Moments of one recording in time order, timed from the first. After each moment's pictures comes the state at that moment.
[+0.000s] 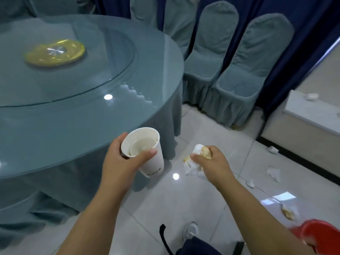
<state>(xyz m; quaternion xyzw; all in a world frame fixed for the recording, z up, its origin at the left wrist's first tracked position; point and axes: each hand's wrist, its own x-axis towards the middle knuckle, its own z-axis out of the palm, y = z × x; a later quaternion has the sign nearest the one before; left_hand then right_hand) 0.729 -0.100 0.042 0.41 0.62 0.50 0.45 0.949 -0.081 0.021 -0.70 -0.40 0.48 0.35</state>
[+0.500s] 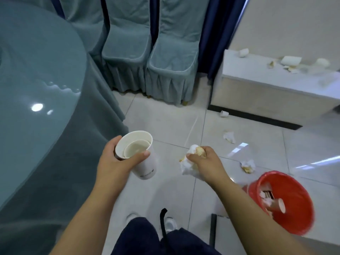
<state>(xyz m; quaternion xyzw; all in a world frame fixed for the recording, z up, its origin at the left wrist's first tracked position) 0.968 0.049 -0.009 0.52 0.58 0.33 0.54 1.182 -0.024 -0.021 -0.75 -0.19 0.48 0.42</state>
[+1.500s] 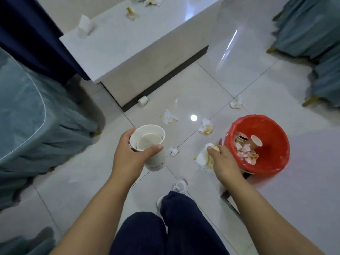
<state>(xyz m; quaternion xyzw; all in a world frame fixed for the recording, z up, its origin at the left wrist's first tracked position) 1.477 0.265 -0.144 0.73 0.33 -0.05 0.59 1.515 0.038 -0.175 -0.80 0.23 0.25 0.50</state>
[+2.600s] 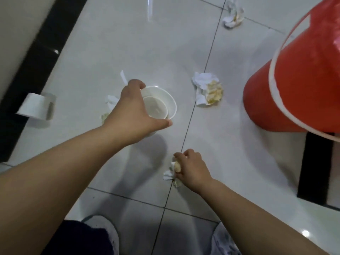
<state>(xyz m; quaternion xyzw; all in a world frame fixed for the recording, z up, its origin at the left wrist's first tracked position) 1.785 0.238 -0.671 0.89 -0.09 -0.29 0.34 1.611 0.107 -0.814 -0.93 0.13 0.29 0.20</state>
